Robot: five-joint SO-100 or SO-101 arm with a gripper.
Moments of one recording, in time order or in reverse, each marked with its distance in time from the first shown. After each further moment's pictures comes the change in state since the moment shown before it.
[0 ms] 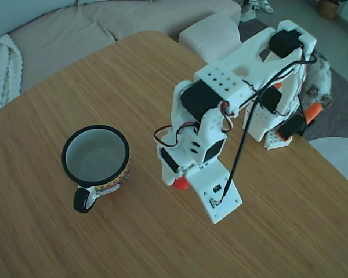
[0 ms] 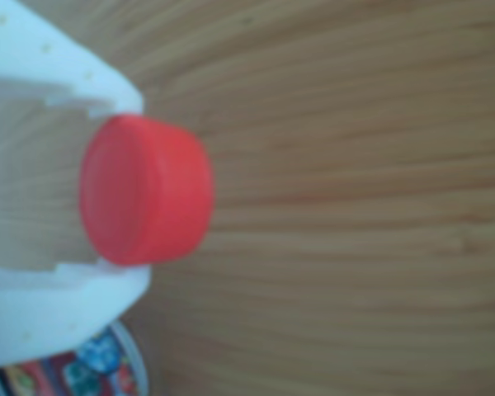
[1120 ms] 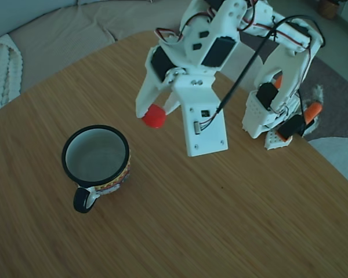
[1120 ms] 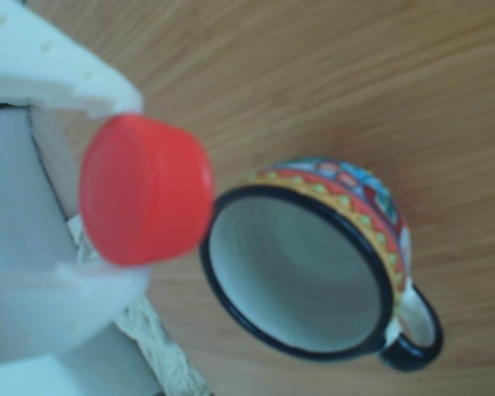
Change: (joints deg) arm 13.0 12.7 -23.2 14.7 -3.8
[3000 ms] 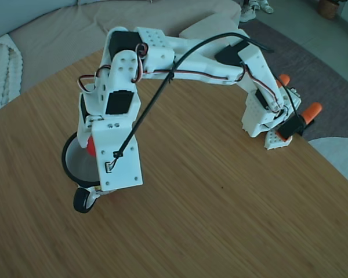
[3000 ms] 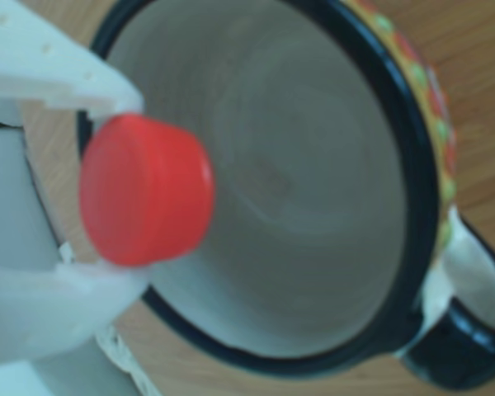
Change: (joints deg) arm 4.1 -47.0 -42.4 0.0 0.0
